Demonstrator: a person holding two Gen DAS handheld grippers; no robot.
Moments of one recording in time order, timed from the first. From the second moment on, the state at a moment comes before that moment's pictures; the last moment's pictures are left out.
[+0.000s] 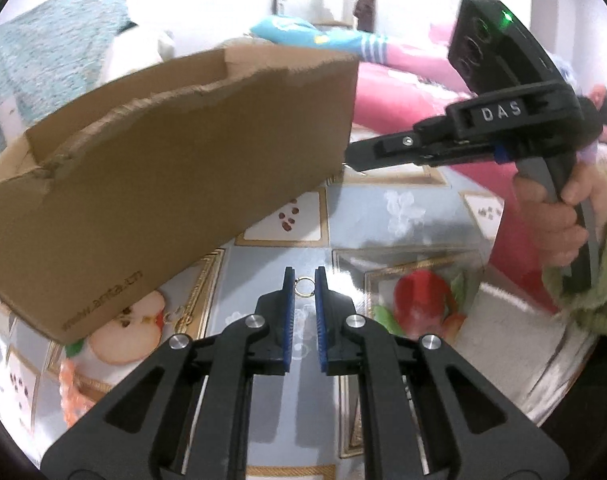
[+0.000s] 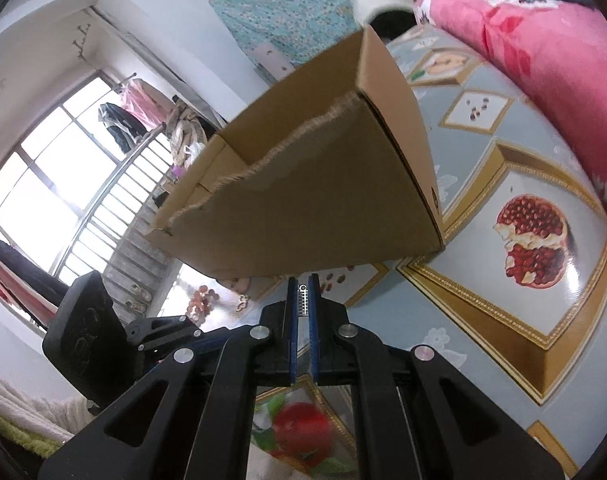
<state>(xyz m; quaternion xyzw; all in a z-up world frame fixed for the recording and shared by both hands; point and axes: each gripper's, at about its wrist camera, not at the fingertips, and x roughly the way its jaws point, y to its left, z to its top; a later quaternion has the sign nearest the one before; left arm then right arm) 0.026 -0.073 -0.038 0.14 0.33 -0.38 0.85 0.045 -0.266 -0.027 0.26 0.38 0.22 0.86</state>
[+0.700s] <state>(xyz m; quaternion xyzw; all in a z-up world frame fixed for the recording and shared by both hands) 0.103 -0.042 0.068 0.02 0.30 -0.30 0.91 0.116 -0.244 0.060 0.16 0.35 0.22 0.89</state>
